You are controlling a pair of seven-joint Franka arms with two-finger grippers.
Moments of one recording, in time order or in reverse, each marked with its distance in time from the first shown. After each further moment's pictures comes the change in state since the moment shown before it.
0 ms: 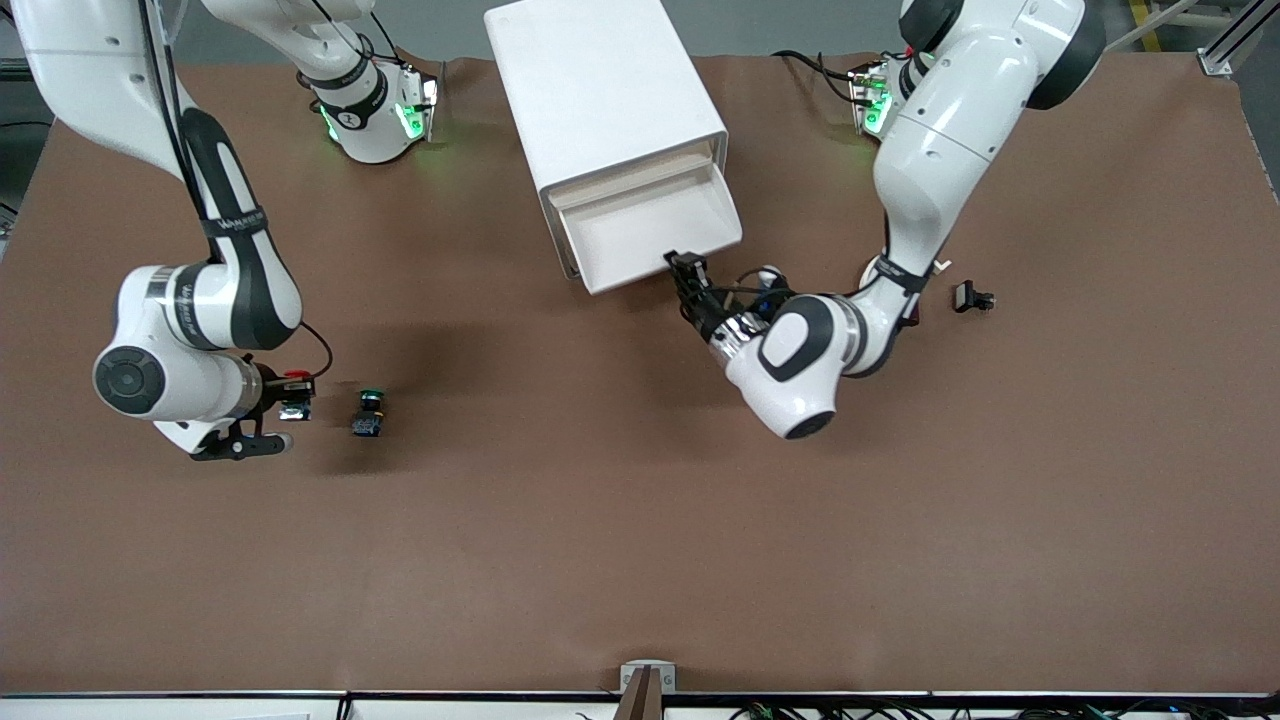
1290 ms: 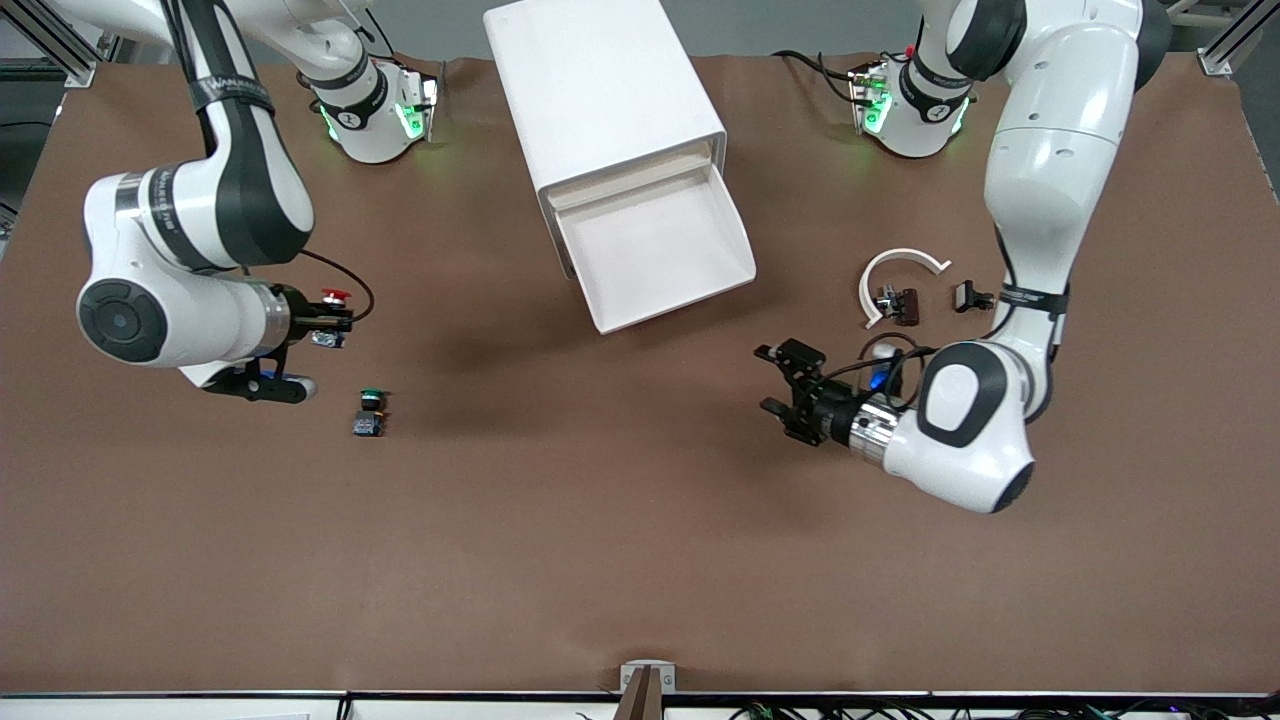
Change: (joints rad) left arm 0.153 -0.024 0.144 0.191 0.042 0.056 0.182; right arm 0.183 -0.160 0.010 0.141 0.140 -0.467 0.415
